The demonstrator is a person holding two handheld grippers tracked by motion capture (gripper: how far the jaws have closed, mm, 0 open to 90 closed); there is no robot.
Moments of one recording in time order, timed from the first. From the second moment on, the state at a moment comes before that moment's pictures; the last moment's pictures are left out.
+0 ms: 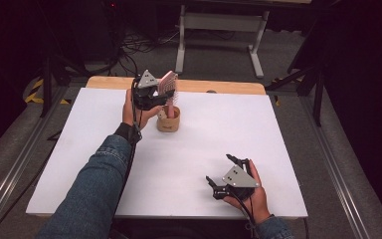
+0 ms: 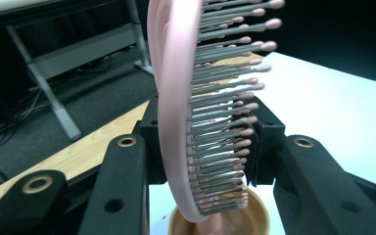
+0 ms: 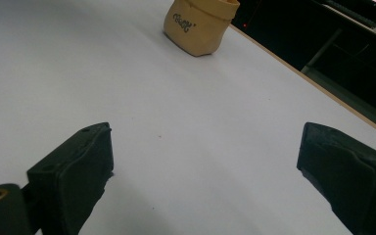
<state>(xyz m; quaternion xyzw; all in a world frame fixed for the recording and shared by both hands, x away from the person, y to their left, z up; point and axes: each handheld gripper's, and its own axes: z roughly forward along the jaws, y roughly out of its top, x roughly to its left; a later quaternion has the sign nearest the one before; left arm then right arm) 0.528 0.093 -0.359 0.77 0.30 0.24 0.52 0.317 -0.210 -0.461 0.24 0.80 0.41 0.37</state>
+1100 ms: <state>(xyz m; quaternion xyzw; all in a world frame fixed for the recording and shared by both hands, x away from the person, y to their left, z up) 0.542 0.129 -0.361 0.72 0.38 0.29 0.51 0.319 -0.206 -0.467 0.24 0.81 0.40 0.35</state>
